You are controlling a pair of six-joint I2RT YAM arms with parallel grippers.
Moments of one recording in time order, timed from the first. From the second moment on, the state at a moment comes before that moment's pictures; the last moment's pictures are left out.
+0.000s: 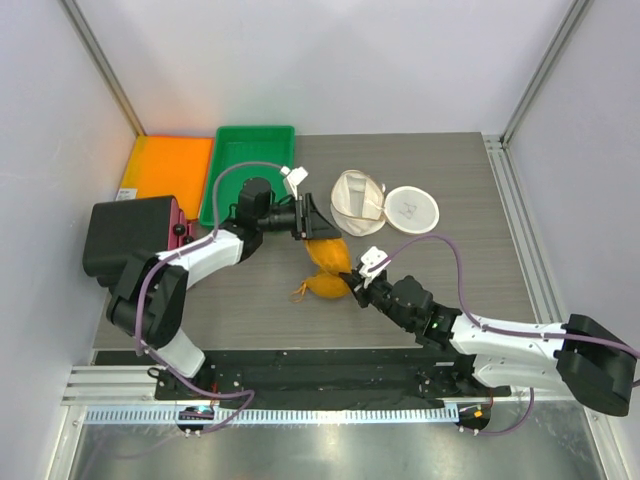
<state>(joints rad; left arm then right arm) -0.46 1.62 0.94 0.39 0.88 -0.75 1.03 1.03 0.32 0.61 0.27 -0.02</state>
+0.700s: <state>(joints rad) -0.61 1.22 0.85 0.14 0.43 -0.68 0.93 0.91 0.31 0.54 0.27 0.11</state>
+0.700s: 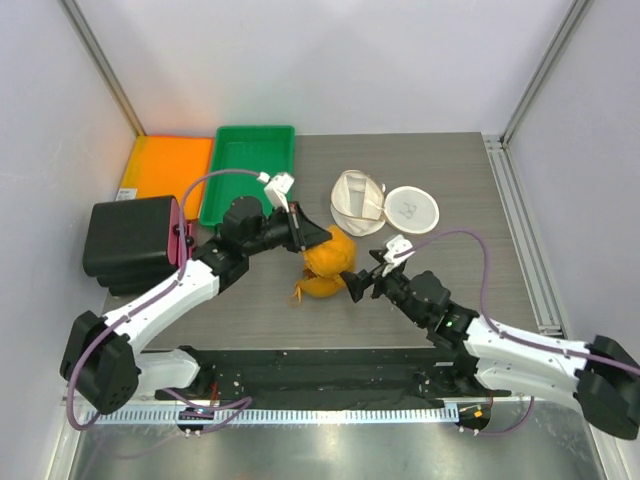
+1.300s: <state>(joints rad) -0.78 1.47 0.80 0.17 0.28 -0.73 0.93 0.50 0.40 -0.20 0.40 0.55</state>
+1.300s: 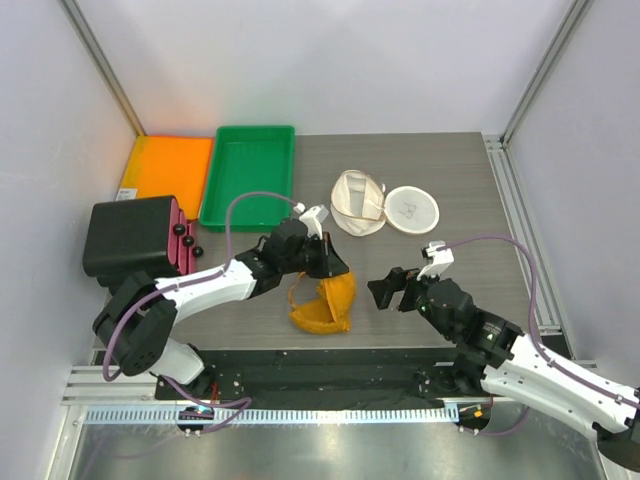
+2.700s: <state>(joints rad) -0.79 0.83 0.63 -0.62 -0.18 -0.91 0.93 1.25 0.55 0.08 -0.01 0.71</state>
